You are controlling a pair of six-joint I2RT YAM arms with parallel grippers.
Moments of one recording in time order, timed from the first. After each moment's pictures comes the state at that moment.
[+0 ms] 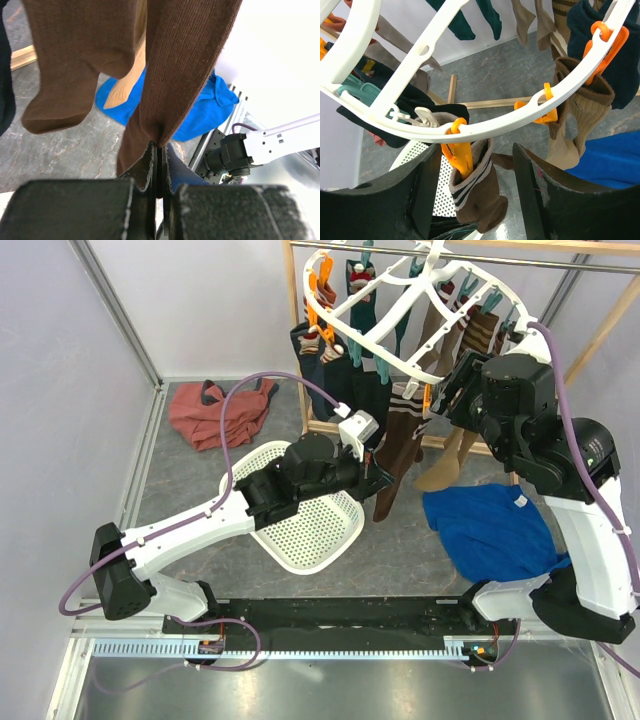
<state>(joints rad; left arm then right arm) -1.03 1.38 1.24 -0.08 0.10 -0.40 0.66 1.32 2.12 -1.20 0.58 0.68</state>
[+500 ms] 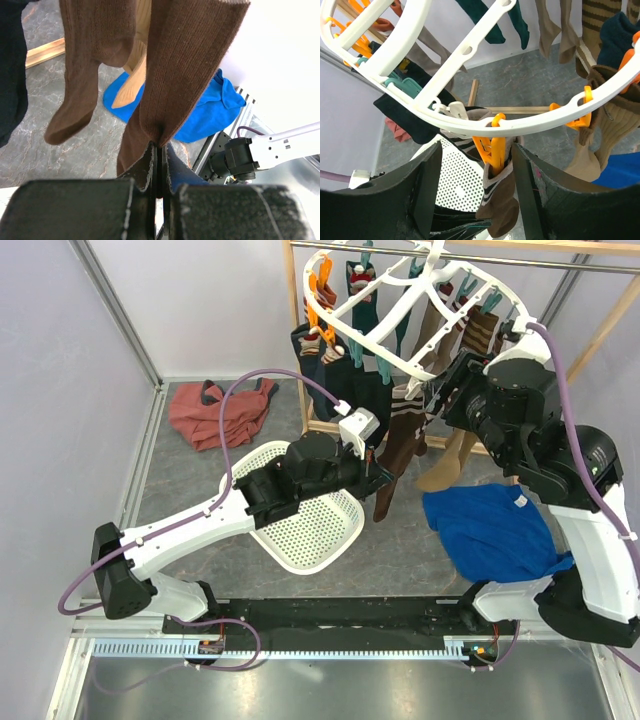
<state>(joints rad) -1.05 1.38 1.28 -0.13 0.05 -0.39 0.72 1.30 2.09 -1.10 0.57 0.63</state>
